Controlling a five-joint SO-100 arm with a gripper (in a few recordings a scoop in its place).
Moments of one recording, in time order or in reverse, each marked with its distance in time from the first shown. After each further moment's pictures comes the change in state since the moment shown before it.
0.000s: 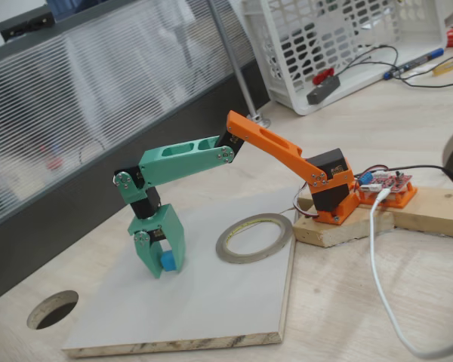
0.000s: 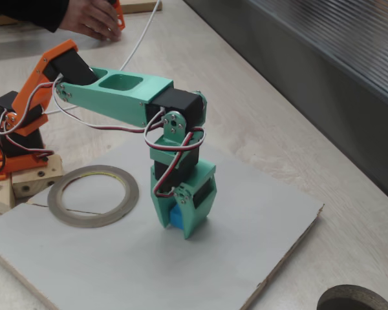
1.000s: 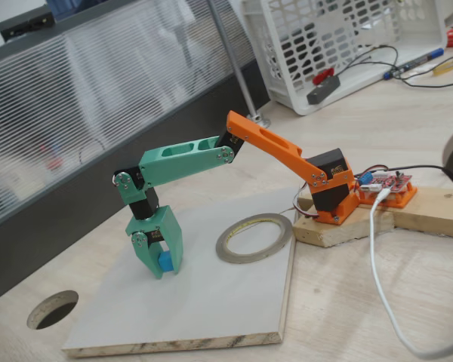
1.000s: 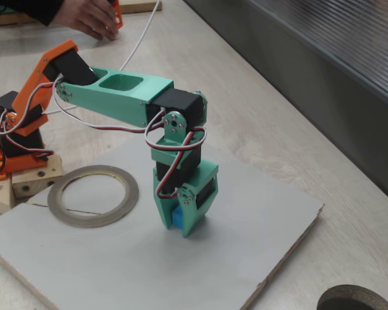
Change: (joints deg) arm 0.0 0.0 0.0 -0.9 -0.2
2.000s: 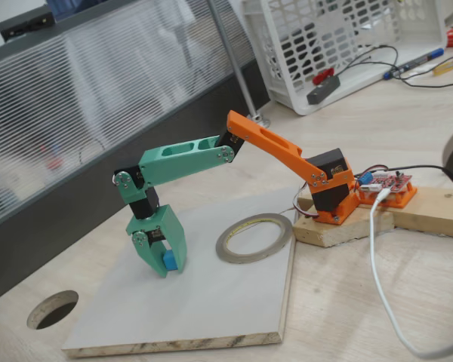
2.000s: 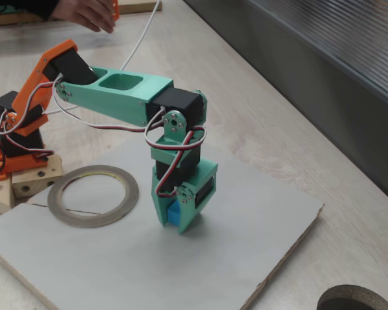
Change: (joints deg) arm 0.0 0.7 0.0 0.1 0.0
